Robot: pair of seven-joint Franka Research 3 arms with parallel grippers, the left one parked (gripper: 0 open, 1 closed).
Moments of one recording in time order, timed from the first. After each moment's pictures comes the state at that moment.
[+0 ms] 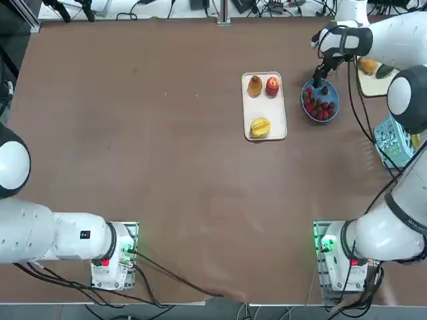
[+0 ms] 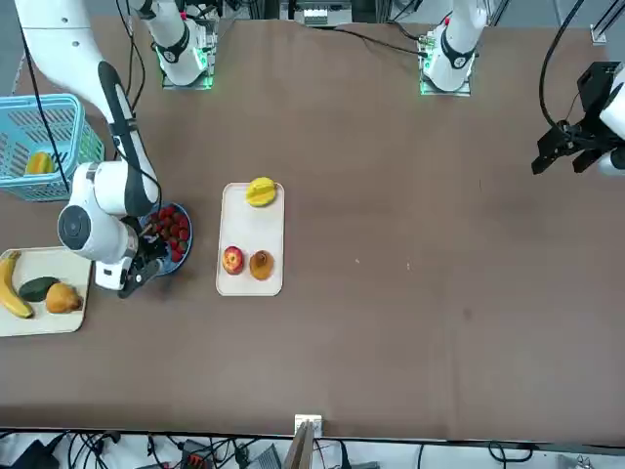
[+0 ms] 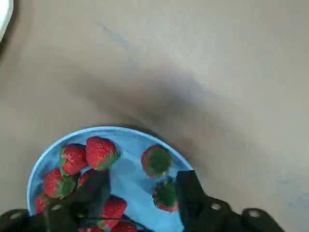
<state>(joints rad) 0.08 0.53 -0.05 -1.82 0.00 2.25 -0.57</state>
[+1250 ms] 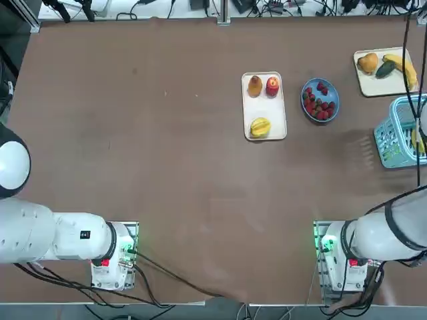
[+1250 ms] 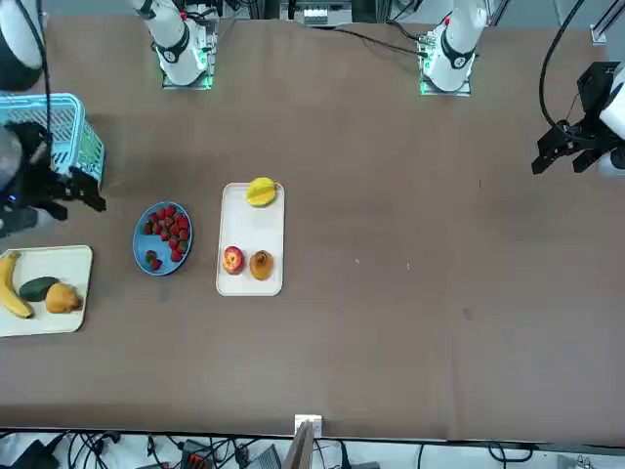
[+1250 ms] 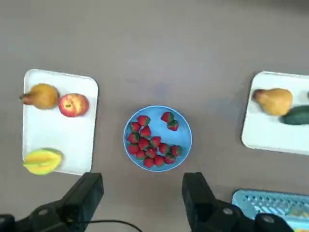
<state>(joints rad) 0.08 0.21 -0.06 -1.38 0.03 1.57 -0.11</state>
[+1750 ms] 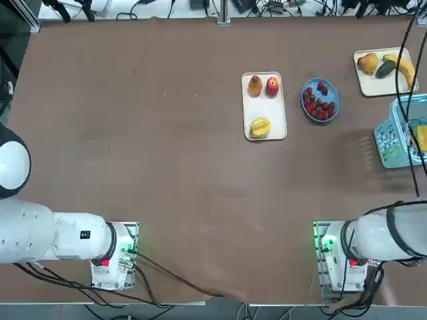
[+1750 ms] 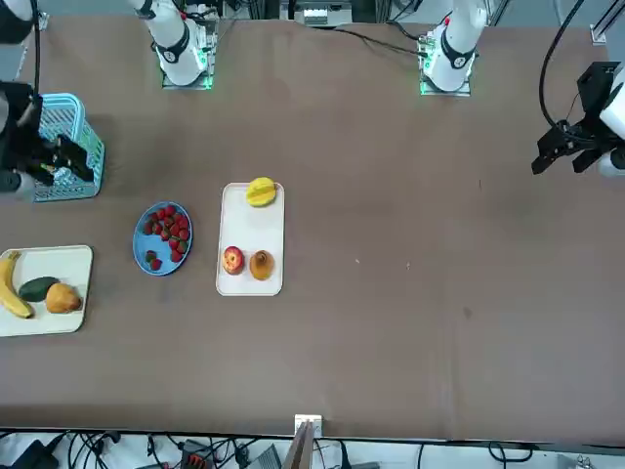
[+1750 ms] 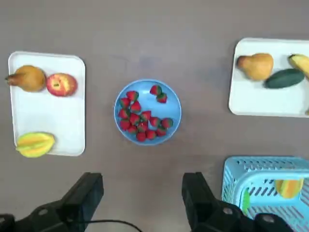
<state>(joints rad) 0.08 0.03 -0.06 -1.57 -0.02 1.54 -0.07</state>
